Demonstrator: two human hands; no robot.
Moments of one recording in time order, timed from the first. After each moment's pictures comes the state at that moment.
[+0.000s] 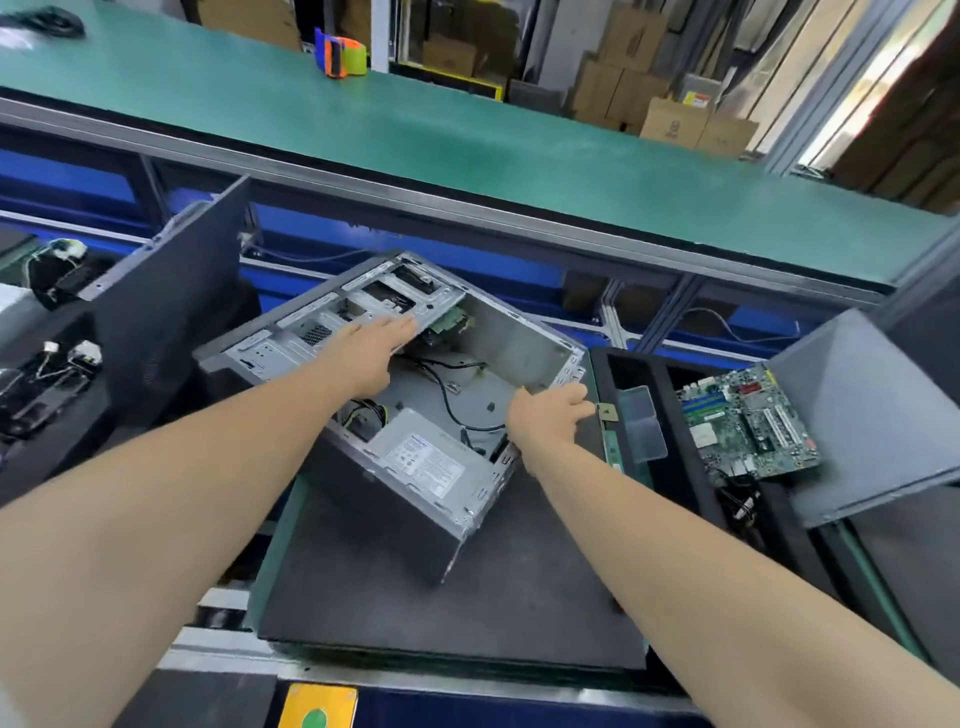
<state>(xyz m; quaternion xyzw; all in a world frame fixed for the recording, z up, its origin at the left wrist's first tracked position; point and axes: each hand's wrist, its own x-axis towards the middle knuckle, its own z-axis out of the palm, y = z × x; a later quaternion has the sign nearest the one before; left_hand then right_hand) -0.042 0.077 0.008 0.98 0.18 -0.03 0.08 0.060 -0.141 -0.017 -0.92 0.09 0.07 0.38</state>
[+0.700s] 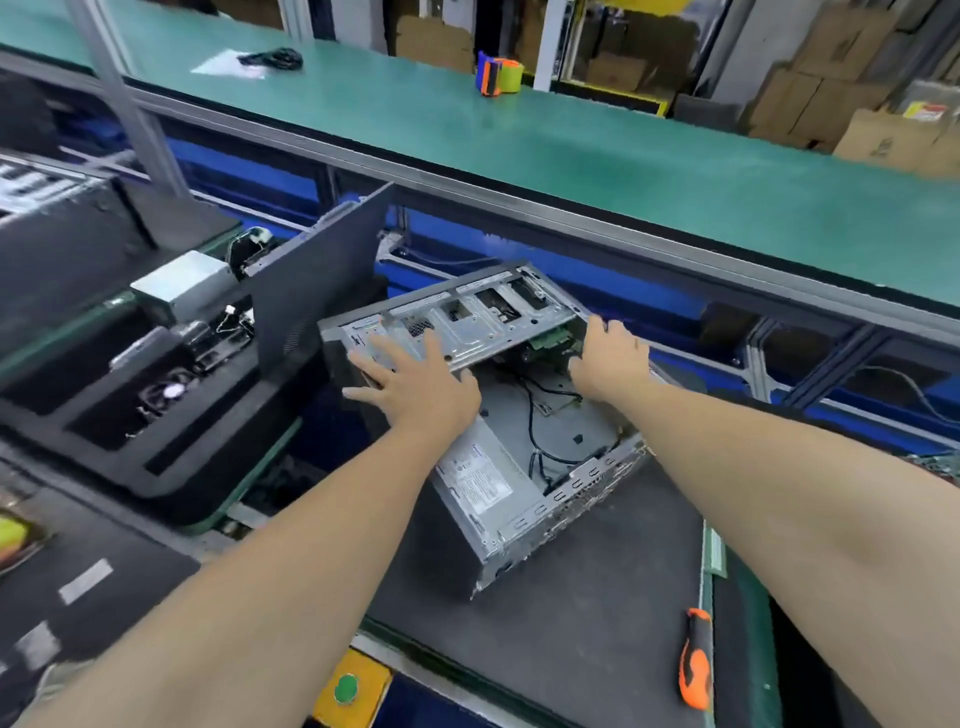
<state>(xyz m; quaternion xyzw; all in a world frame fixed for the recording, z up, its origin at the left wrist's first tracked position) -0.074 0.010 0.007 0.80 0.59 0.05 0.14 0.140 -0.075 0.023 -0.92 -0.38 0.02 -0.01</state>
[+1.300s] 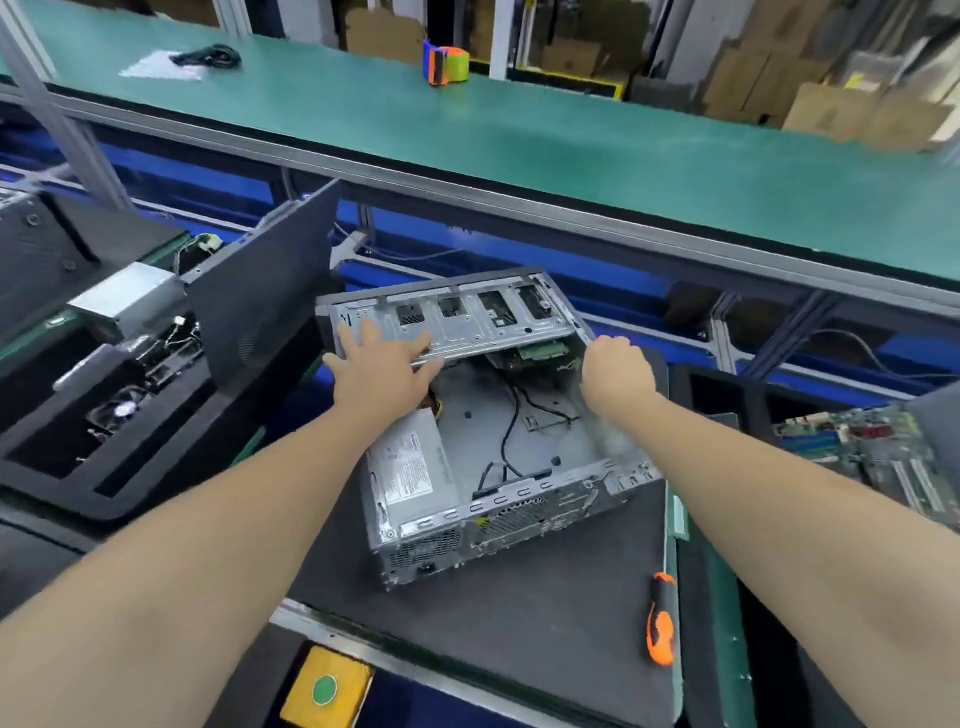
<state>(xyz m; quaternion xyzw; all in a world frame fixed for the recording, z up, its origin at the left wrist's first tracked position) -0.076 0.037 -0.001 0.89 0.45 0.03 0.07 0.152 -0.144 0.019 -0.92 -0.37 -0.02 -0.14</state>
